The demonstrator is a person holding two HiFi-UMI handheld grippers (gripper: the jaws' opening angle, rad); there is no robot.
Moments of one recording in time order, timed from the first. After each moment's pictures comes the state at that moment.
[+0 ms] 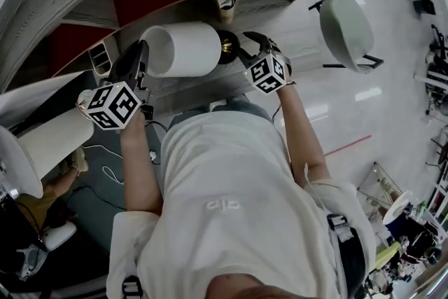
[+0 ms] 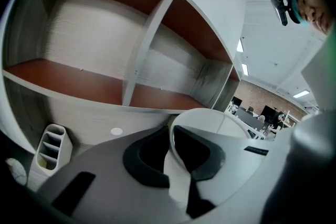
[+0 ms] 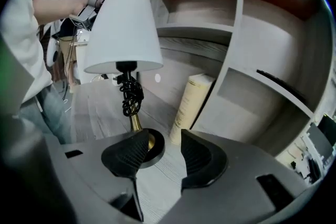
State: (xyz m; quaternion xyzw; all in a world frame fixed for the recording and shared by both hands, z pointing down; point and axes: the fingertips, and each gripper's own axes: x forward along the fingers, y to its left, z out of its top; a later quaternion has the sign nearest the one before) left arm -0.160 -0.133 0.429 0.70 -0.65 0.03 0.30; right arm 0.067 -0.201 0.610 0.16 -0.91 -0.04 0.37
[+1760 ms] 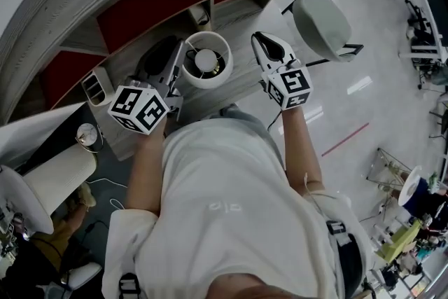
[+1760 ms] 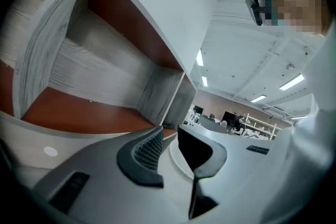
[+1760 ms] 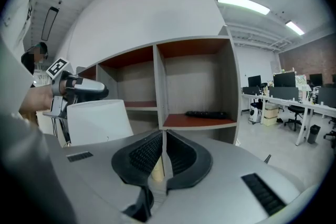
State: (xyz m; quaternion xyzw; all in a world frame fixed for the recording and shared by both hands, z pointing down) left arm -0.025 -0.184 0.365 0.83 -0.50 -0.05 0.22; right arm 0.157 -0.232 0.435 0.39 -0.91 0.08 0.13
